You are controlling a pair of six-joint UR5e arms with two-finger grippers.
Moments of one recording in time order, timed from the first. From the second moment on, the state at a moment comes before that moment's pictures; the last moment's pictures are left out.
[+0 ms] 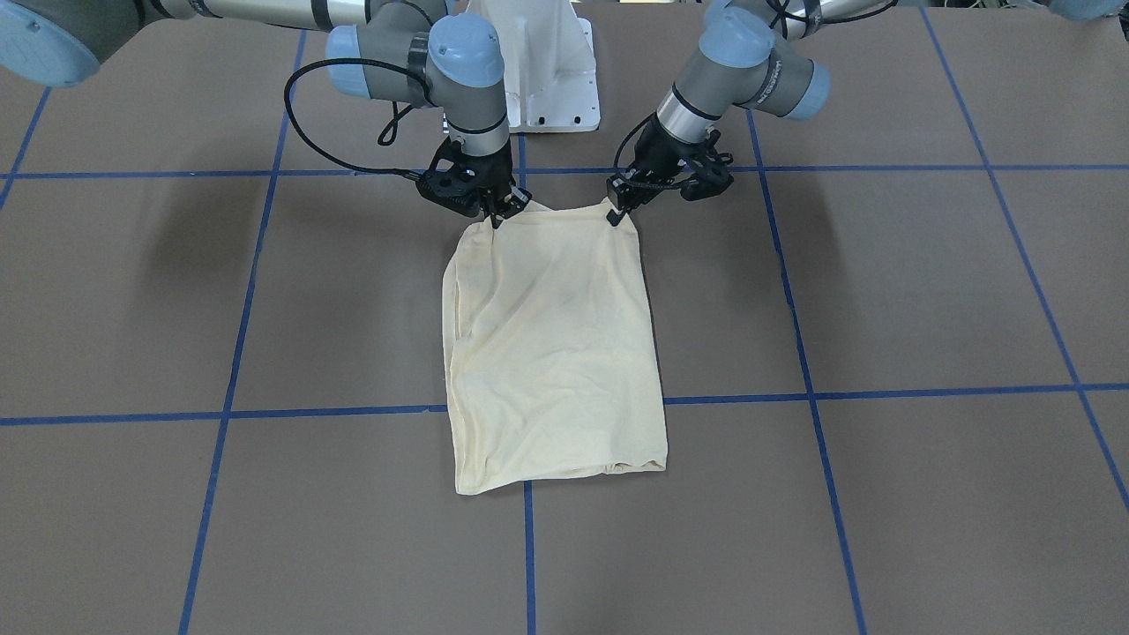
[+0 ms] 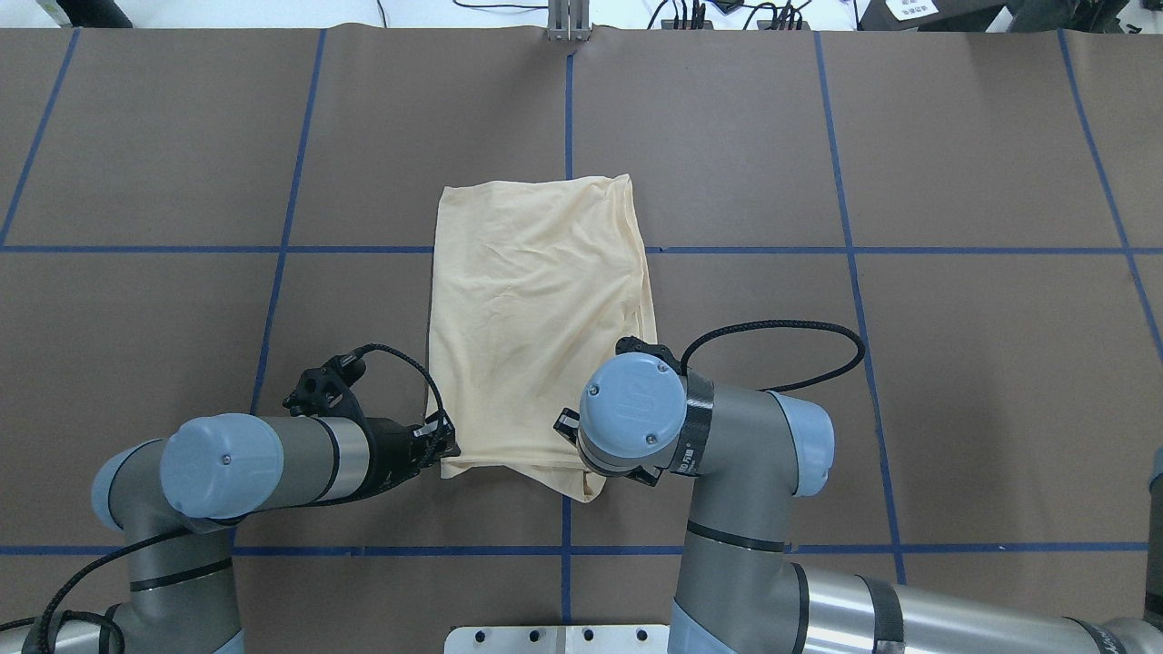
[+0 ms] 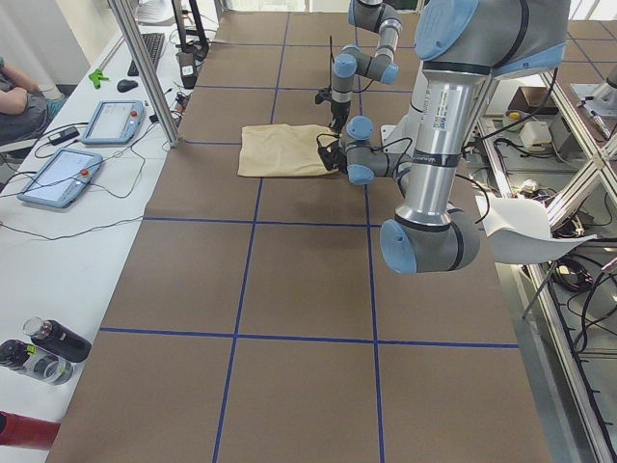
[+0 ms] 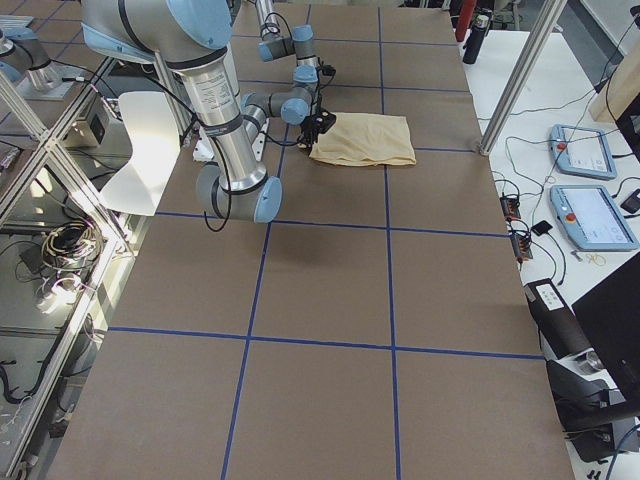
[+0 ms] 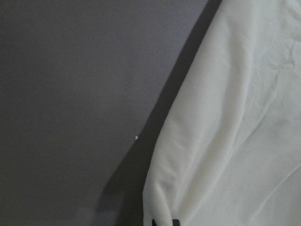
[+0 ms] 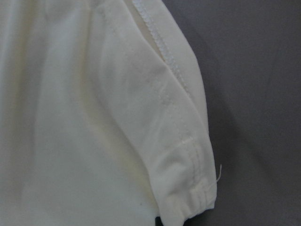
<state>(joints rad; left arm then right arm) -0.31 -1.83 -1.80 -2.30 -1.65 -1.96 0.31 -0.94 1.70 -1.54 1.76 1.90</state>
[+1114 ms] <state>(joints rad) -0.16 -1.82 -1.96 -2.28 -1.66 -1.97 0.31 -1.05 1.91 -1.53 1.96 1.90</state>
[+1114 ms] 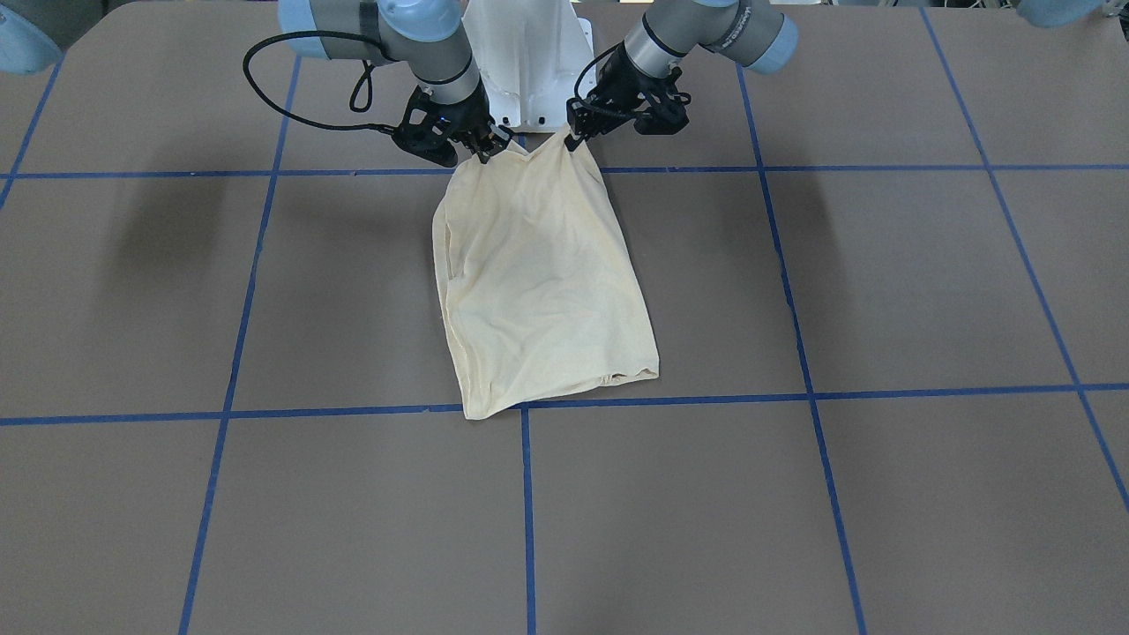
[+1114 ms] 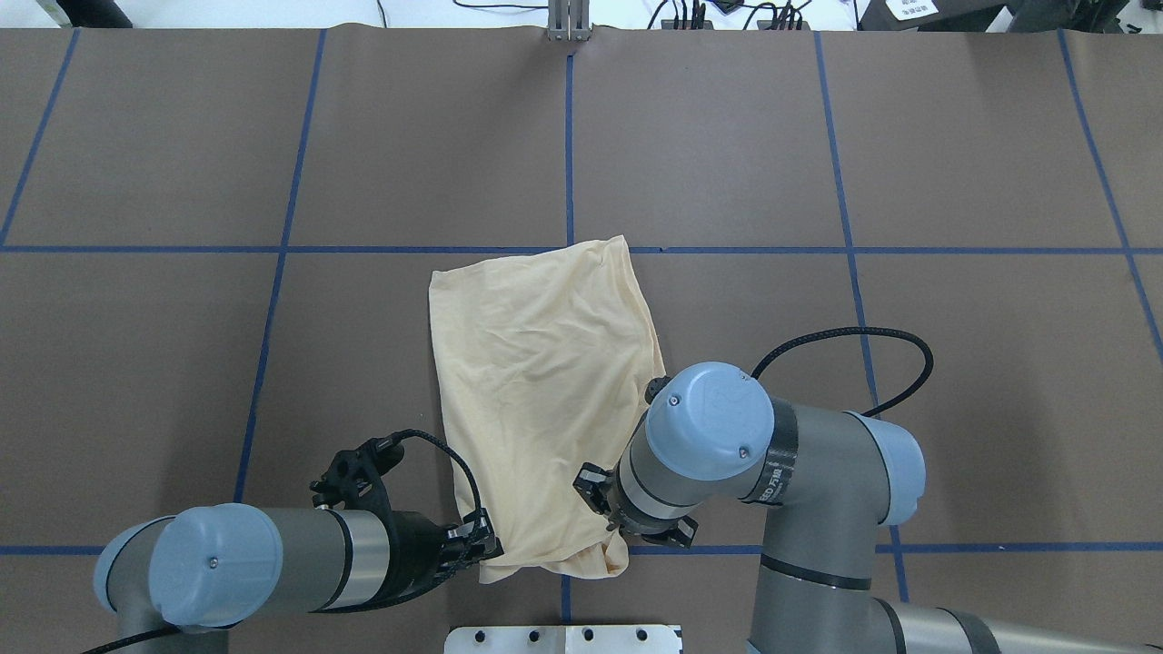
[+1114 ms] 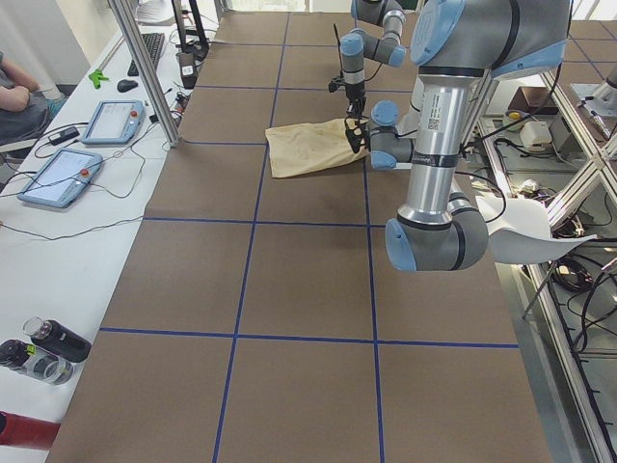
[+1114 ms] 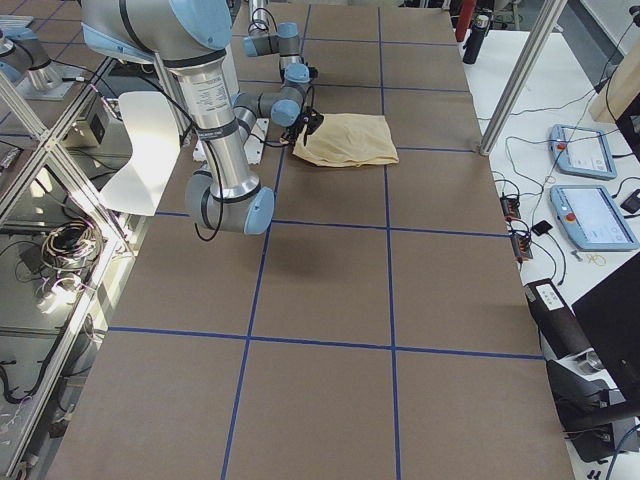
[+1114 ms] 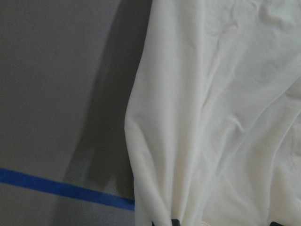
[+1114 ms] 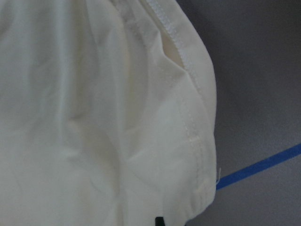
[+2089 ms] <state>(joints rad) -0.46 -1.90 -1.96 -2.07 -1.74 -1.88 0.54 -0.94 1.85 -1.52 1.96 1.76</state>
